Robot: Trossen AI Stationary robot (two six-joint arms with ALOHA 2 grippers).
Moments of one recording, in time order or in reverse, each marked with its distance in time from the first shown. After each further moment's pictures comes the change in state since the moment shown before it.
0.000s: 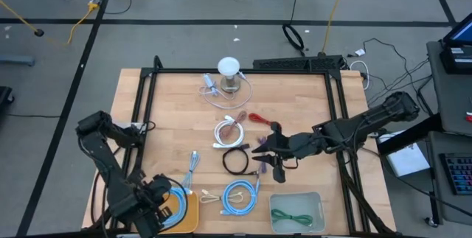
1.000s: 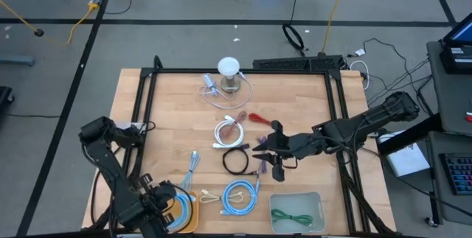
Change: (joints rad) left arm -0.012 0.071 0.000 0.049 -0.003 0.108; right arm -0.001 0.000 0.000 -0.020 0.032 0.004
